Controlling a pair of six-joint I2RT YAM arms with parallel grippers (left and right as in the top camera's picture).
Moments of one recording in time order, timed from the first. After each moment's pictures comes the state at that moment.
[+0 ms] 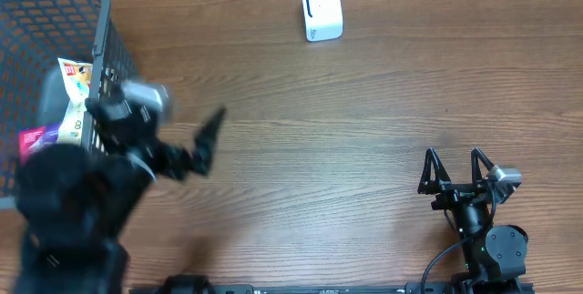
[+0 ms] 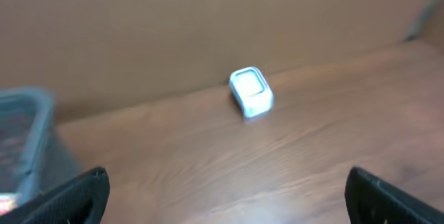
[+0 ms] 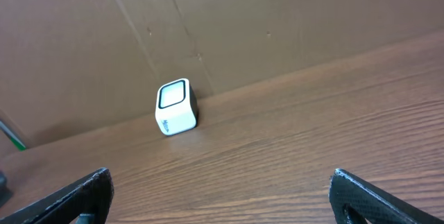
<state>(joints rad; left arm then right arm) 0.04 0.94 1.51 -0.95 0.30 0.12 0.13 0.01 0.02 -0.03 0.01 0.36</state>
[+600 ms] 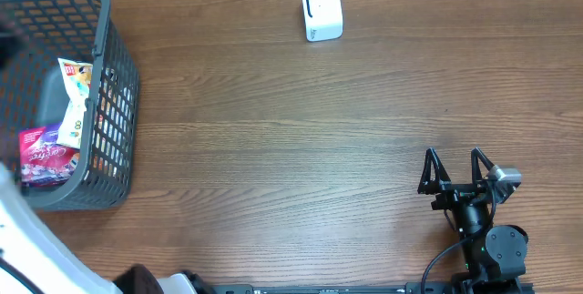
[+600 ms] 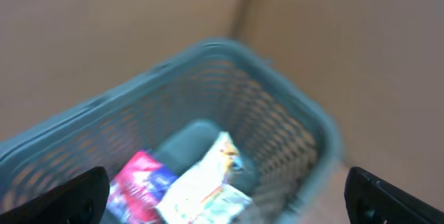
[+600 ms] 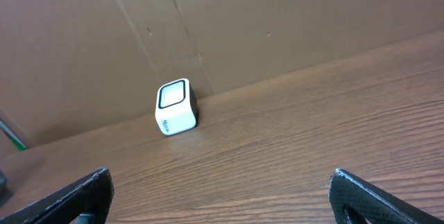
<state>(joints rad) 0.62 1.52 2.23 -1.21 -0.02 -0.30 0.13 0.01 0.02 -0.03 0.01 0.36</state>
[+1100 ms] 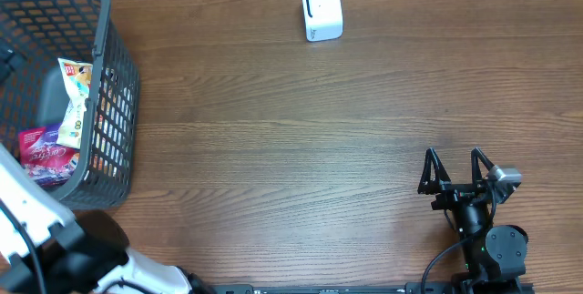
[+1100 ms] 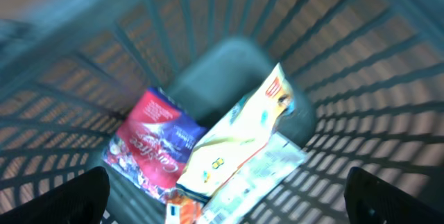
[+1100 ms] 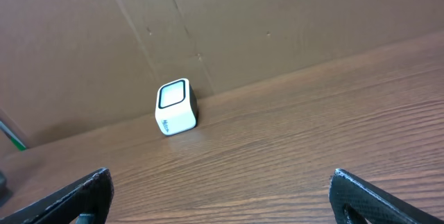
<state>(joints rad) 0.69 1.86 2.23 -1.31 0.02 -0.21 0.13 0.01 0.02 -0.03 0.01 0.36</state>
